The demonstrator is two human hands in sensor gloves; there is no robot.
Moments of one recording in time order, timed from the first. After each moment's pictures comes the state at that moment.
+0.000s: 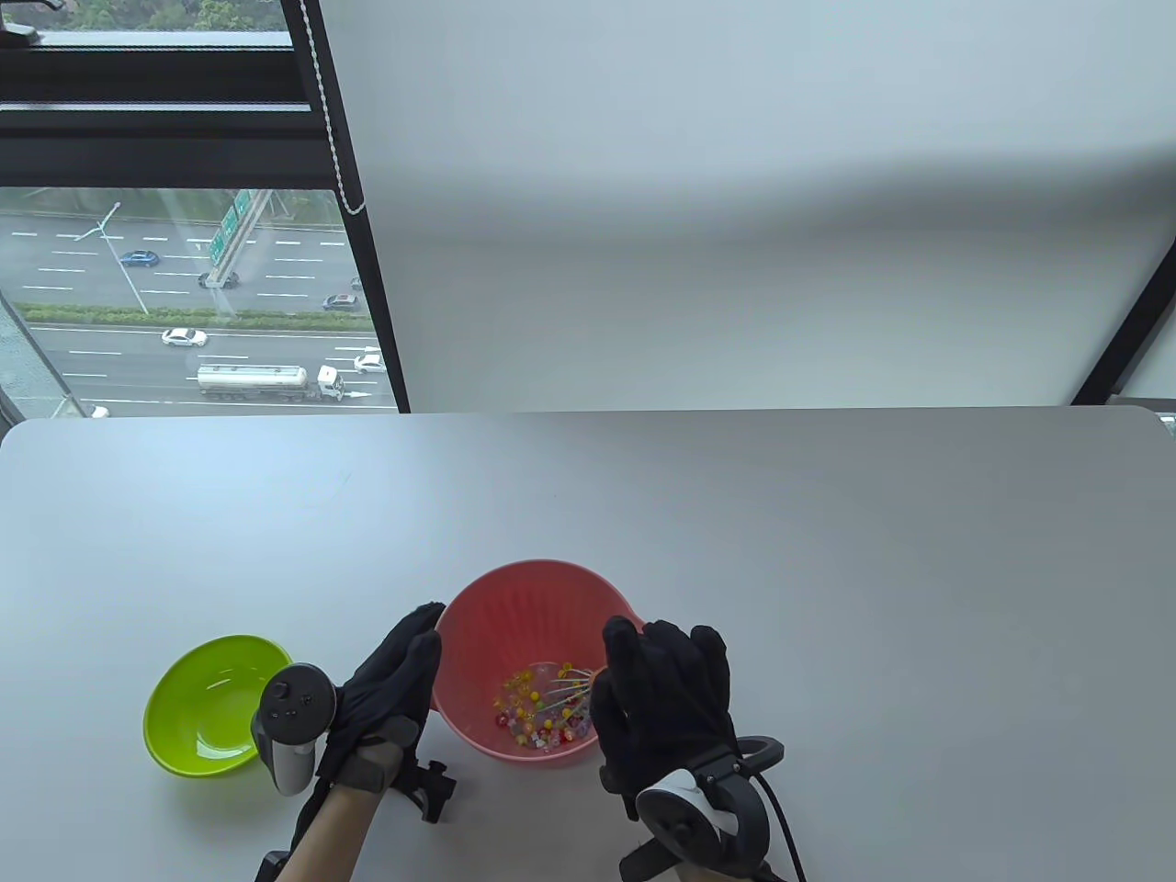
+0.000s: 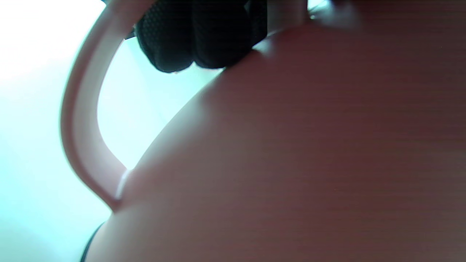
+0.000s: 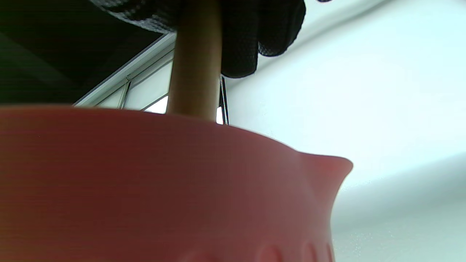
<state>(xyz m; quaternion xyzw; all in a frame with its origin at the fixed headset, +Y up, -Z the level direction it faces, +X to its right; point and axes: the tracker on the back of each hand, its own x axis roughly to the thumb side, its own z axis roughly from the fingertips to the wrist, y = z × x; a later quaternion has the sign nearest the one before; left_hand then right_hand) -0.273 -0.760 -0.343 0.07 -0.11 0.55 0.82 0.049 -0.684 -0.256 0.14 -0.42 0.87 0.22</state>
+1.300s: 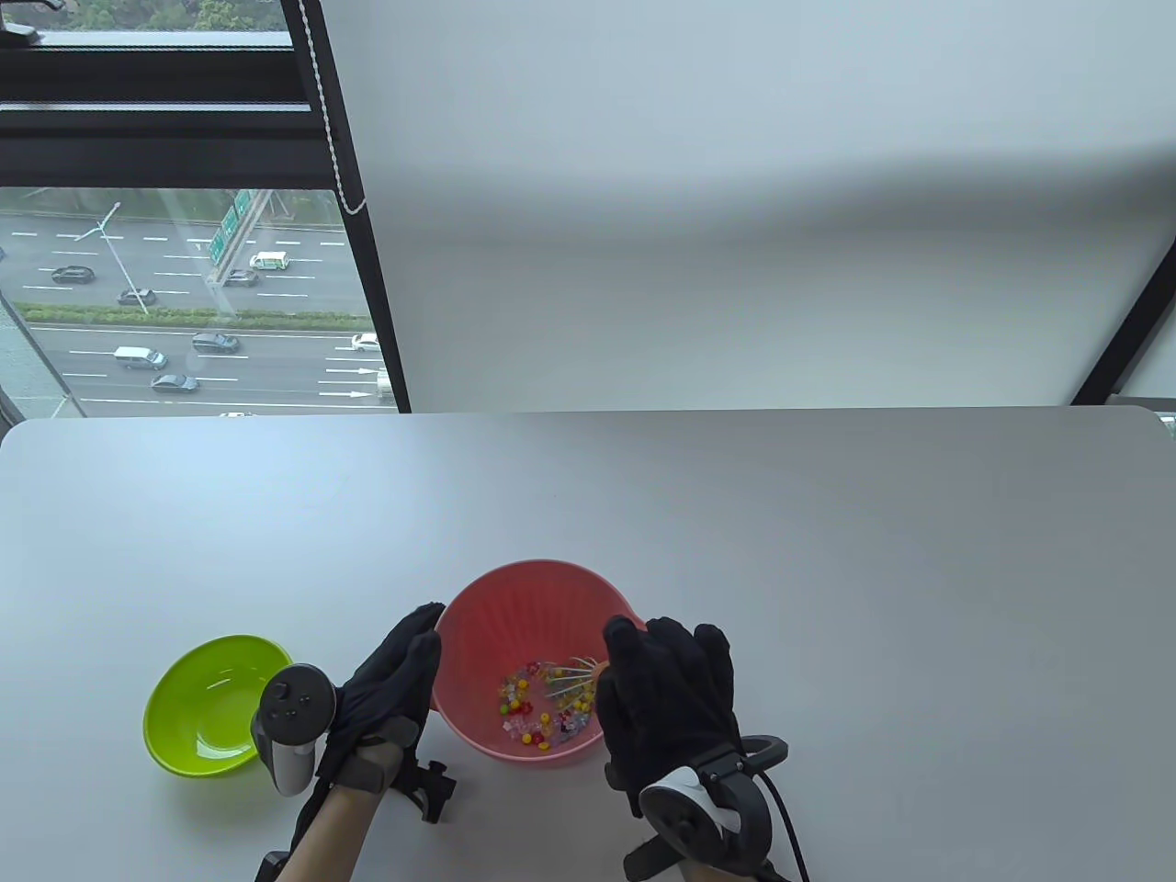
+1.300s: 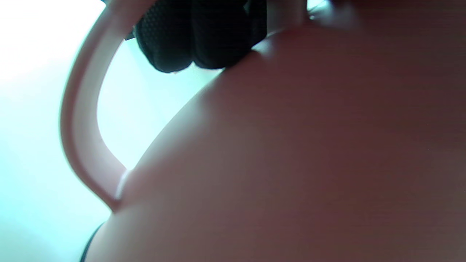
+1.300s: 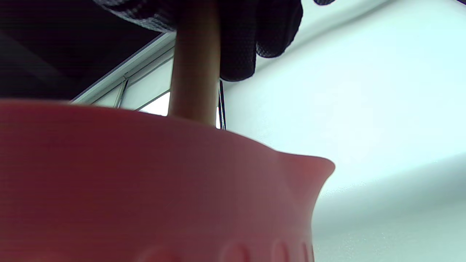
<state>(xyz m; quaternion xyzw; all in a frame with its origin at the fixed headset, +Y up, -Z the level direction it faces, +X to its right) -0.274 -0.760 -0.344 0.08 -0.11 0.55 0.82 0.055 -0.683 -0.257 0.13 -0.43 0.87 0.21</state>
